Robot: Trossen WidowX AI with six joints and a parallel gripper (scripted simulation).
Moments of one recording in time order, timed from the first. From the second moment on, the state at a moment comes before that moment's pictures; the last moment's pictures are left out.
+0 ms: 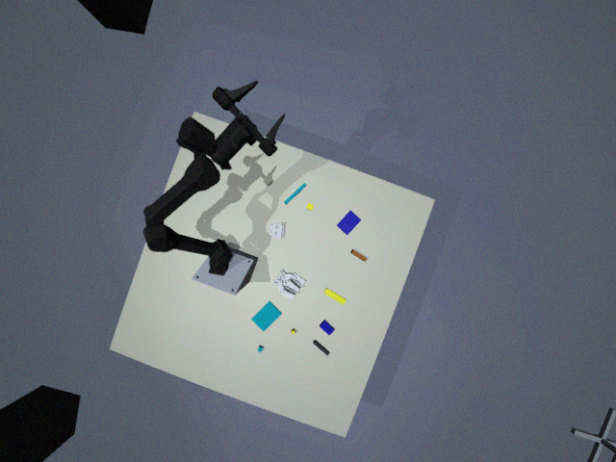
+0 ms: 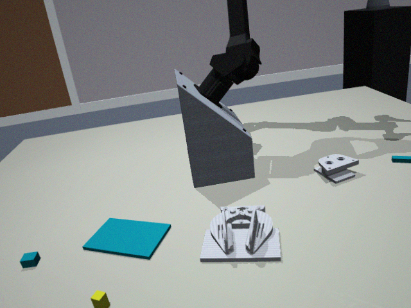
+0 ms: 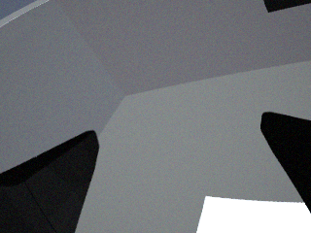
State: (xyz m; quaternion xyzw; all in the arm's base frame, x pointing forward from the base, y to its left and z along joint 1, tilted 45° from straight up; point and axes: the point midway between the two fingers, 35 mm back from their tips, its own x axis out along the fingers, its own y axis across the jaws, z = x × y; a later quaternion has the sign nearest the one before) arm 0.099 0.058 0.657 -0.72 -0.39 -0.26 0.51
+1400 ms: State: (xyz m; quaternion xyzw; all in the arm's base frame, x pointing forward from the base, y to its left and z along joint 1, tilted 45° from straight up) arm 0.238 0.165 0.455 -0.89 -0.34 0.07 0.31
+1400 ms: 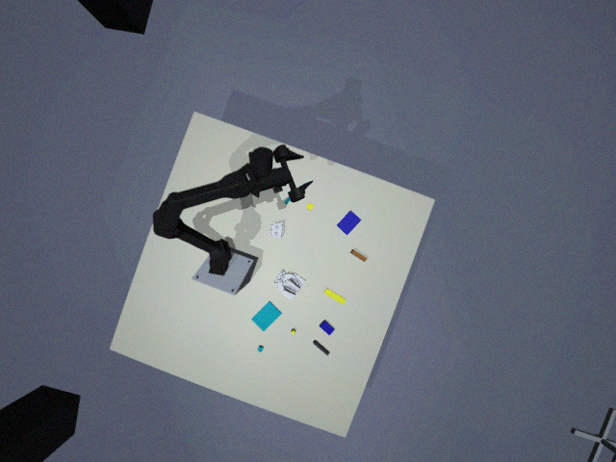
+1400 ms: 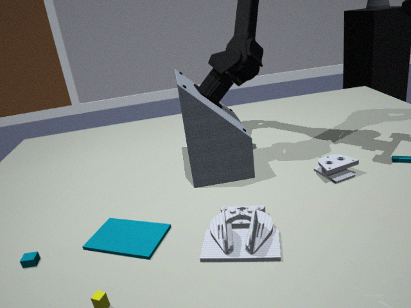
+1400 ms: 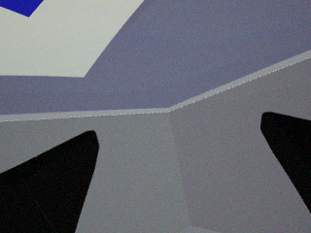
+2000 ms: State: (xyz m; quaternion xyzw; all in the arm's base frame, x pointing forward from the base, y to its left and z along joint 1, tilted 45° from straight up) arm 0.260 0.173 0.341 -0.88 -0.32 0.24 0.24
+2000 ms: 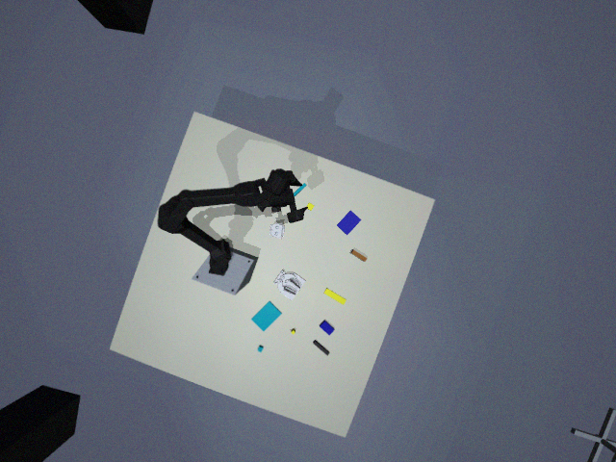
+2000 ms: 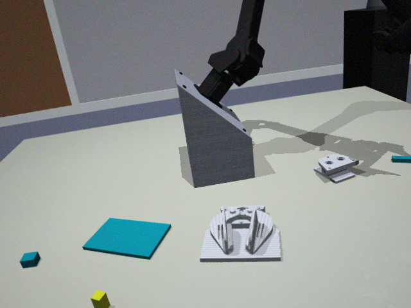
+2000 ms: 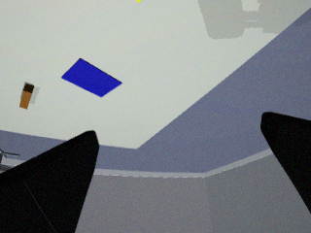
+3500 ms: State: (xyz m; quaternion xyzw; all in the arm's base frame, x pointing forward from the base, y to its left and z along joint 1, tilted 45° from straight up) arm 0.208 0.164 0.137 -0.72 -0.29 0.58 0.24
